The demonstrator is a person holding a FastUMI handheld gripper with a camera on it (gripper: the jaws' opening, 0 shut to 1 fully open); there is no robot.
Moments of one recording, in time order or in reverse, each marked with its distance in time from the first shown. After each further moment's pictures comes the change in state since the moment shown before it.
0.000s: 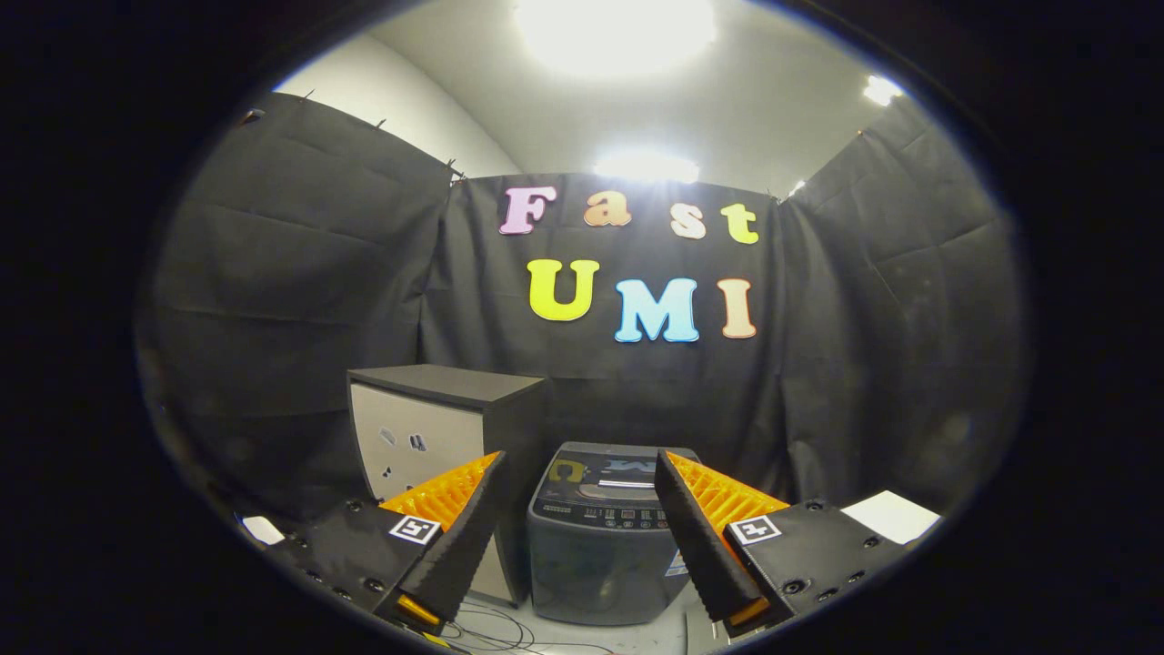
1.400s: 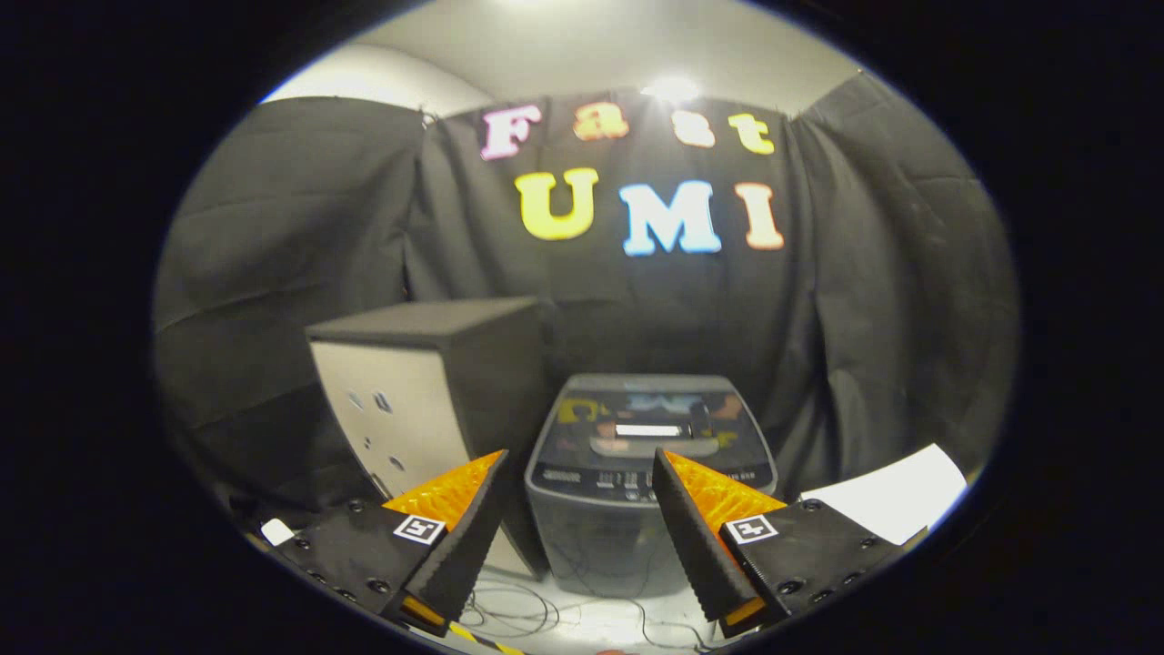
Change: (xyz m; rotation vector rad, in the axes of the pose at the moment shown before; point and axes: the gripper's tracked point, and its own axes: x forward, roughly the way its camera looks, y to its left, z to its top) arm 0.106 -0.007 -0.040 0.089 0.199 0.044
